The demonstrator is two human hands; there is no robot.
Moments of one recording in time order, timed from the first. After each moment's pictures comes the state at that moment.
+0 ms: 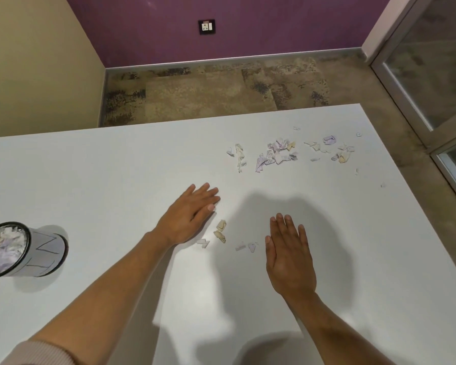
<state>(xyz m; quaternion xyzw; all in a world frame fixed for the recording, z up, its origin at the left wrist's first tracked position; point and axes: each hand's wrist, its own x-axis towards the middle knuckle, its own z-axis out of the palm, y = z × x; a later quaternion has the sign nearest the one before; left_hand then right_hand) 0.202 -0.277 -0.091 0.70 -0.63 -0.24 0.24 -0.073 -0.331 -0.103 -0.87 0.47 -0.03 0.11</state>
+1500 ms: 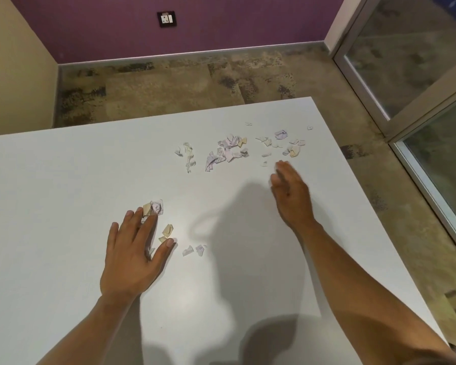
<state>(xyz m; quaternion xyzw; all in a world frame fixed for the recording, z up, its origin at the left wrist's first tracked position) 0.124 -0.236 -0.094 0.85 -0.49 -0.10 0.15 -0.125 -0.508 -0.102 -0.79 0.47 -0.27 0.28</state>
